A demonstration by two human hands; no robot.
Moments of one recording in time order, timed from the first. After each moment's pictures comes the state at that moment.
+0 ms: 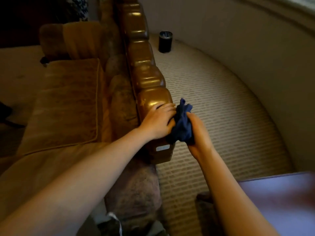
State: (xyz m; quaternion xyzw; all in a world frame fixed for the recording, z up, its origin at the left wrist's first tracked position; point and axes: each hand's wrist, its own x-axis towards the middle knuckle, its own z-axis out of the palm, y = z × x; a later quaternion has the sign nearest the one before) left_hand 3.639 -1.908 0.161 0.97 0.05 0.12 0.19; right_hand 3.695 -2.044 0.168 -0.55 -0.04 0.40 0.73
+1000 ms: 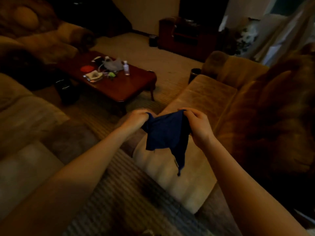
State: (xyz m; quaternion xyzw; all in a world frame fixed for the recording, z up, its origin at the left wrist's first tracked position) left_hand 3.045 -1.836 0.253 0.51 0.63 0.27 0.52; right_hand 3.232 -1.843 0.250 -0.56 -0.46 0.50 0.48
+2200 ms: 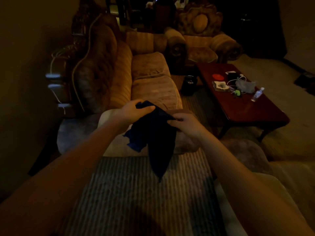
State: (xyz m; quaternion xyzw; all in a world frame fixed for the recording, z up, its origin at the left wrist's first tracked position) left_hand 2.720 -2.104 0.279 0.22 0.77 0.54 0.26; right_hand 2.850 -1.950 0.260 -0.19 -0.80 0.56 0.06
